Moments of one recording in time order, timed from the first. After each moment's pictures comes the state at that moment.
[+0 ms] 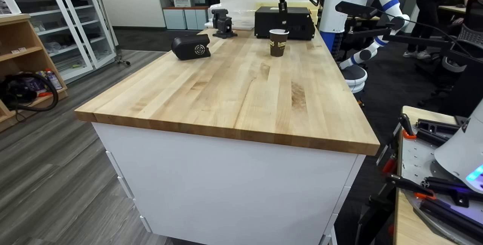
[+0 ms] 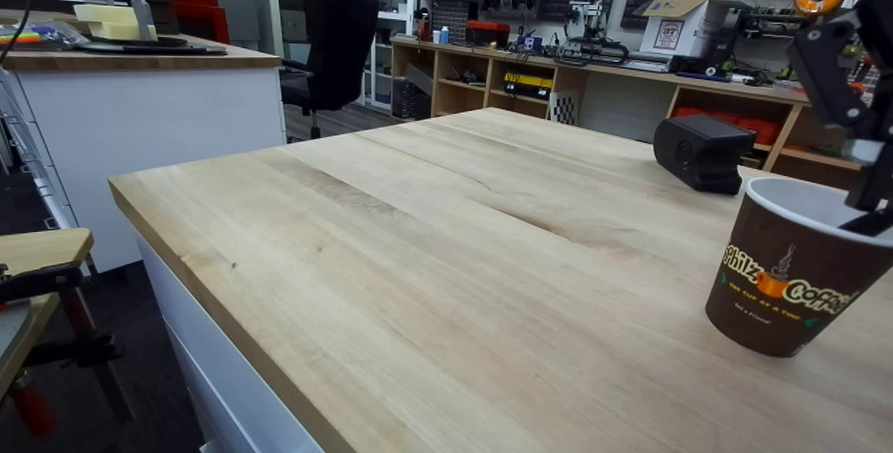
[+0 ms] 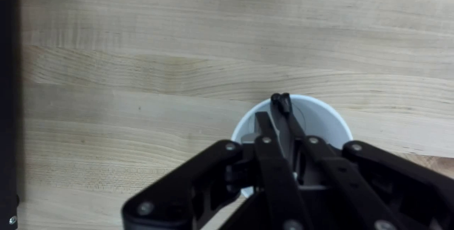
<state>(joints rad) -0.24 0.77 -0.21 -1.02 -0.06 1.72 -0.85</state>
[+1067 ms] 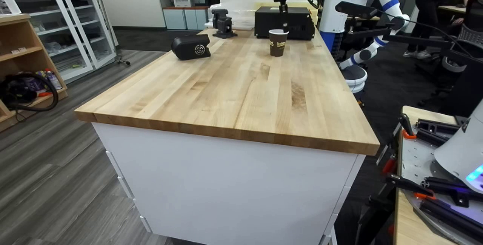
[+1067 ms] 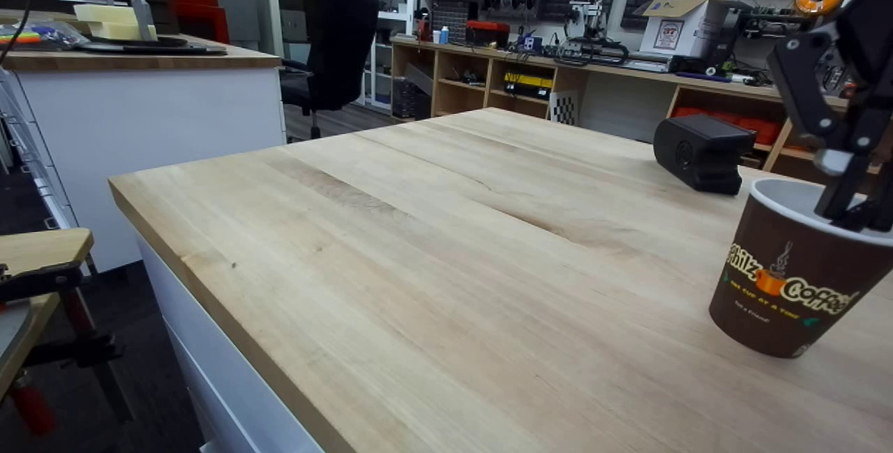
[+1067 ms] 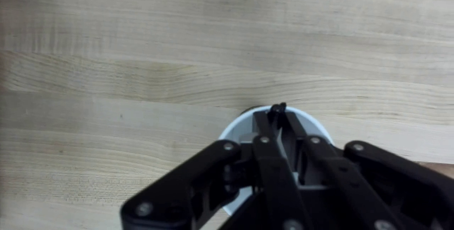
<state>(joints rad) -0.24 0.77 -0.21 -1.03 -0.04 1.70 -0.85</state>
